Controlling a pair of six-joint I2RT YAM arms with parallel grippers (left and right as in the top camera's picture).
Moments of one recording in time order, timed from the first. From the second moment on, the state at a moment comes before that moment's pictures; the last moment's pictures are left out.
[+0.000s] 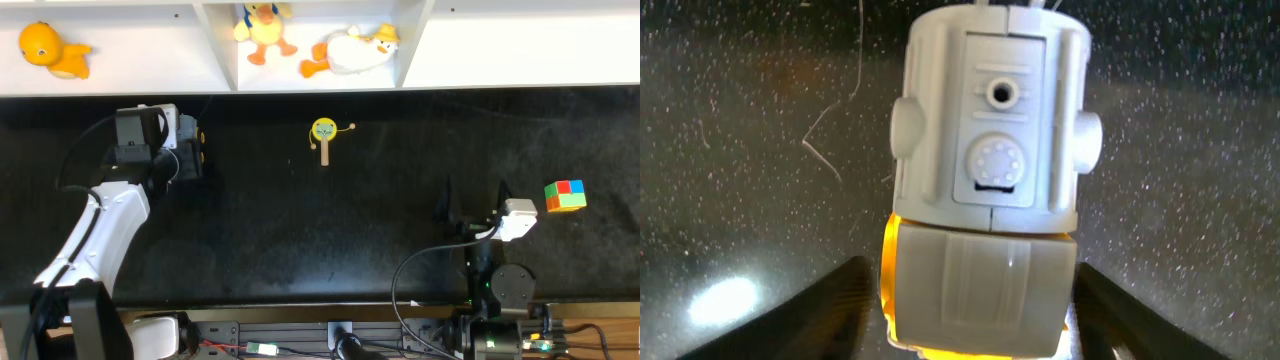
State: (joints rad) left arm 0.05 1.47 0.81 -0.37 0.00 -0.06; right arm -0.04 0.01 0.02 -0.02 -0.04 0.22
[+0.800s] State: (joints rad) left arm -0.03 1.36 0.81 -0.43 -0.05 -0.06; right arm -0.04 0.01 0.02 -0.02 -0.04 0.22
